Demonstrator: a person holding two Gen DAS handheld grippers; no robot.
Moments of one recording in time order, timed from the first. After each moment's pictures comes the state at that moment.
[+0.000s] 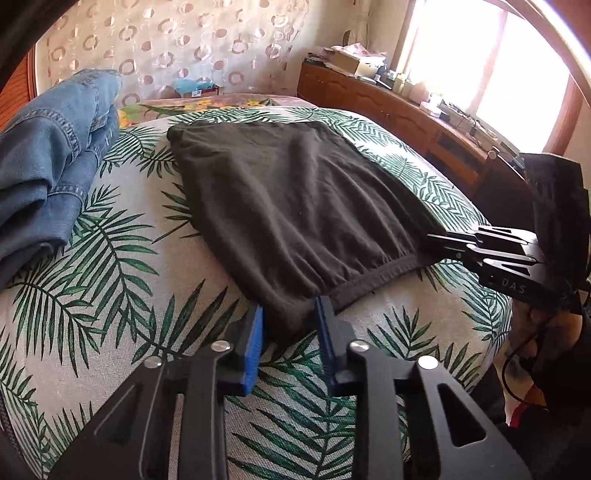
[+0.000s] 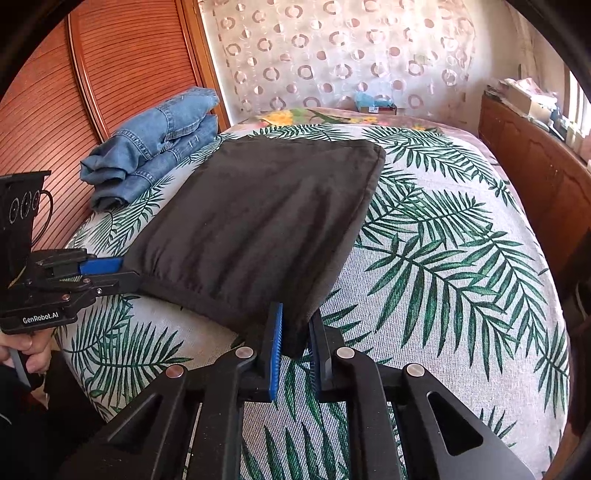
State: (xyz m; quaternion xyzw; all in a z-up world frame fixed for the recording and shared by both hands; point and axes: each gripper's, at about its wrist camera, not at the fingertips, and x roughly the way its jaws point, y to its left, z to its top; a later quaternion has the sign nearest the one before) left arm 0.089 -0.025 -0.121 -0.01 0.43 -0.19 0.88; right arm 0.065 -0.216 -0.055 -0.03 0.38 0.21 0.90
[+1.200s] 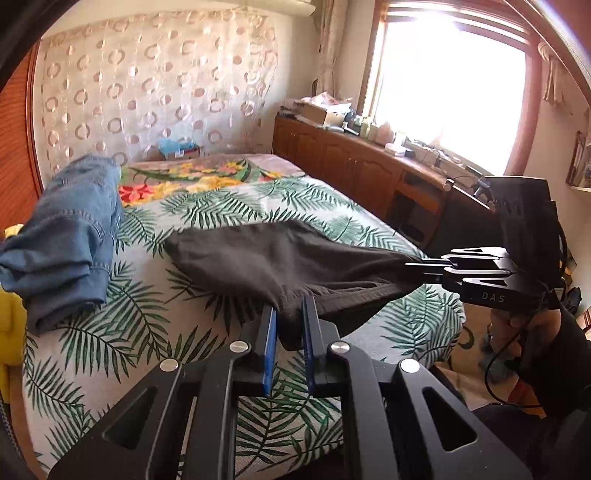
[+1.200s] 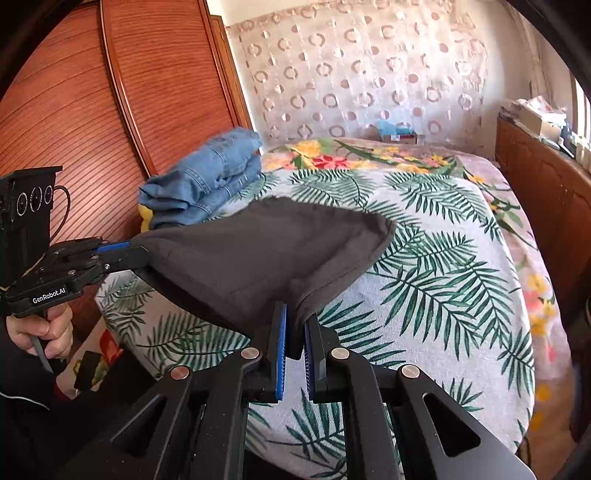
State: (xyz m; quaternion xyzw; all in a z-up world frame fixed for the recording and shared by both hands) left arm 0.026 -0.021 -0.031 0.00 0.32 -0.23 0.92; right arm -0.007 -0.242 0.008 -0.01 0.33 0.26 0.91
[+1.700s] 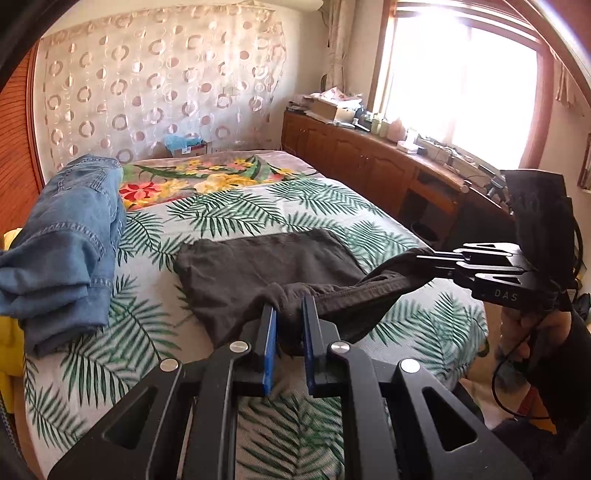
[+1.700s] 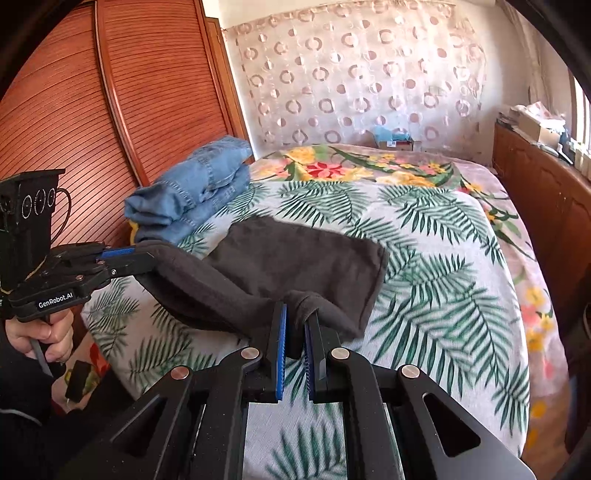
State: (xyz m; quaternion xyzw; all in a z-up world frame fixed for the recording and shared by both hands) left arm 0.081 -0.019 -0.040 0.00 0.34 -0.21 0.92; right arm 0.034 -0.233 0.009 -0.02 0.32 0.24 0.92
